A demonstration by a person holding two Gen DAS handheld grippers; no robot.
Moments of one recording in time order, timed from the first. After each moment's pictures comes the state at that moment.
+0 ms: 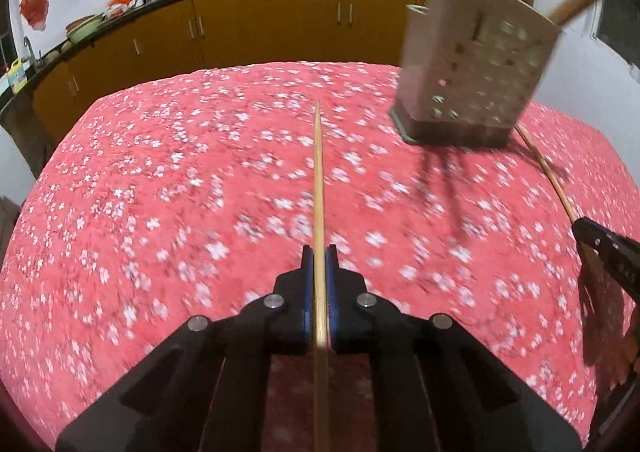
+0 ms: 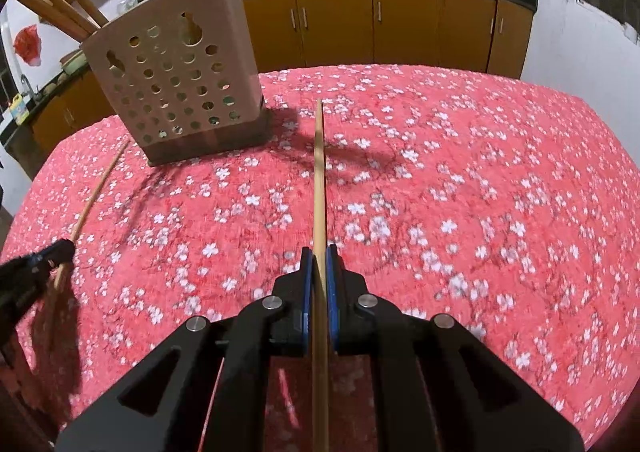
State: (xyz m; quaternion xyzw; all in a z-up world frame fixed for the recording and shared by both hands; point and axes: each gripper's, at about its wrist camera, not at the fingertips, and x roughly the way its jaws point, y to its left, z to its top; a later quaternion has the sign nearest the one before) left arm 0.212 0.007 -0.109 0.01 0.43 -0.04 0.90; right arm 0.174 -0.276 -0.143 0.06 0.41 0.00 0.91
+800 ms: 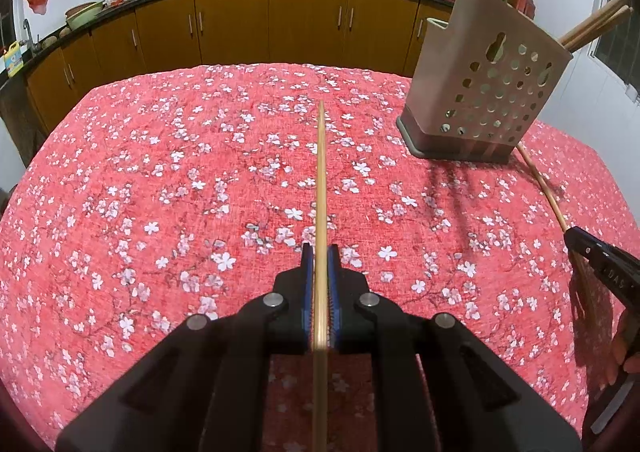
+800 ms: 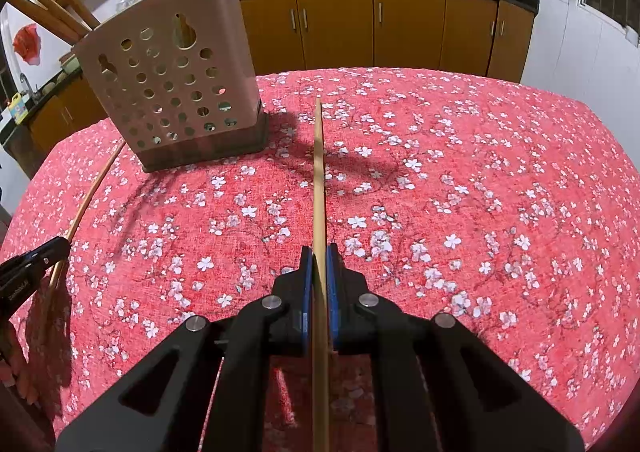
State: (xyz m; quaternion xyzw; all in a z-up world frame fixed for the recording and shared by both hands) left arm 0.214 0.019 -0.111 -0.02 0.43 -0.05 0.90; right arm 0.184 -0.280 -0.144 0.06 0.41 0.00 0.91
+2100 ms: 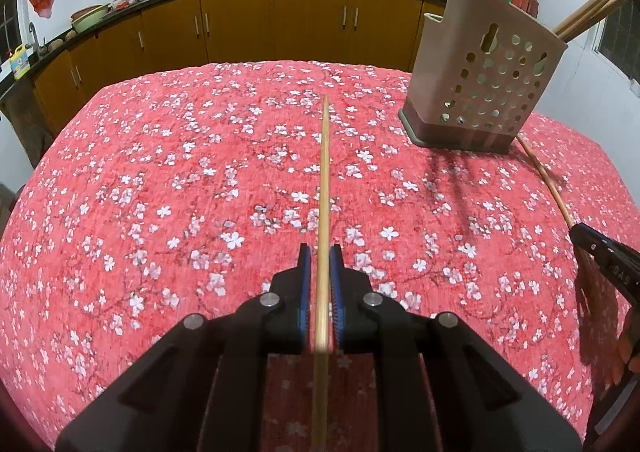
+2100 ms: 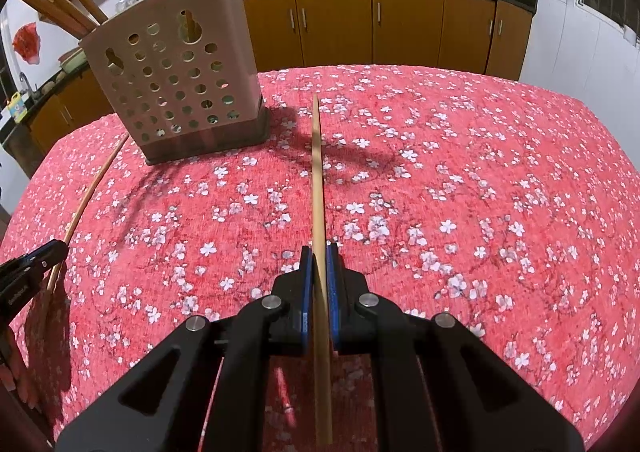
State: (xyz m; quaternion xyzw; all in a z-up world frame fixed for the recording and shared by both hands) left arm 0.199 0.013 -0.113 -0.01 0.43 -0.03 0.90; right arm 0.172 -0.276 -0.139 0.06 0.41 -0.01 0.91
